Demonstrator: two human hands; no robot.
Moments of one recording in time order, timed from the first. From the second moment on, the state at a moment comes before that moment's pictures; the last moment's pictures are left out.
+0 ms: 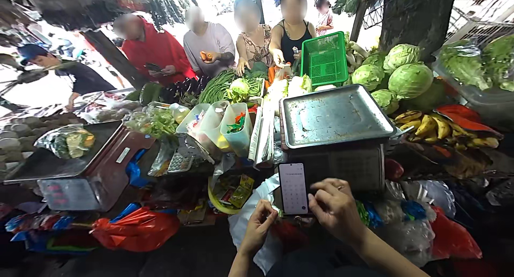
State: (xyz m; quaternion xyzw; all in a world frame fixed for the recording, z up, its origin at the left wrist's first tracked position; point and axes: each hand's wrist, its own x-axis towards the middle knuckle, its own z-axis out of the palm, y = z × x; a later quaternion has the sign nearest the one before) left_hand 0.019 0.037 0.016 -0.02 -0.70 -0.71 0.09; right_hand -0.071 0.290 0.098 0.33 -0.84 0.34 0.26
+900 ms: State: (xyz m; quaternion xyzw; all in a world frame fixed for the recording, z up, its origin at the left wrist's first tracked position) left_hand 0.011 0.014 0.040 -0.03 -0.74 -0.66 0.07; right_hand -0.097 0.301 0.139 0.23 -0.91 0.24 0.24
